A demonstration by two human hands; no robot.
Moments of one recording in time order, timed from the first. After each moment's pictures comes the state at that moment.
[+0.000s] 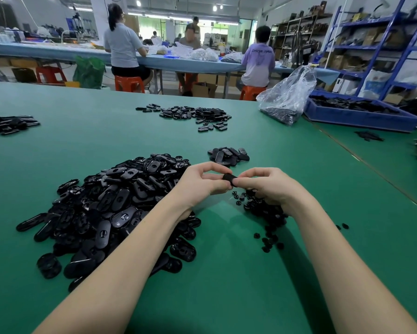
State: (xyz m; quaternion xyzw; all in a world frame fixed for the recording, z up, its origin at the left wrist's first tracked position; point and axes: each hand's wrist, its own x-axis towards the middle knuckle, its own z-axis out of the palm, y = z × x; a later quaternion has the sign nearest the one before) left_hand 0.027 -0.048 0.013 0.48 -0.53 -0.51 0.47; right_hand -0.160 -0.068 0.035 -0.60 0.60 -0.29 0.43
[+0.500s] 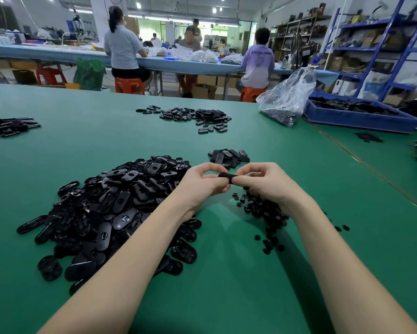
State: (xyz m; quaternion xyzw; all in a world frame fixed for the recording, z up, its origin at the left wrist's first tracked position) left_hand 0.024 -0.050 0.014 0.46 -0.46 -0.56 0.51; right_hand -0.155 -0.073 0.032 -0.65 0.53 -0.34 0.42
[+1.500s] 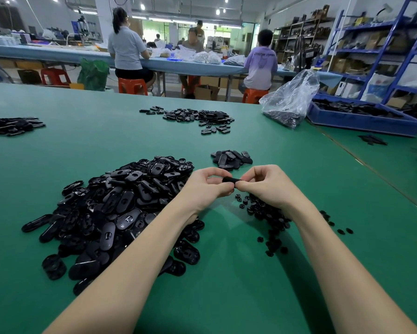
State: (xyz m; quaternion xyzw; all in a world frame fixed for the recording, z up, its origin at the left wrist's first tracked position) left_hand 0.022 -0.052 0.006 0.49 -0.50 -0.52 0.49; right_hand -0.153 -0.077 0.026 -0.68 0.55 -0.33 0.35
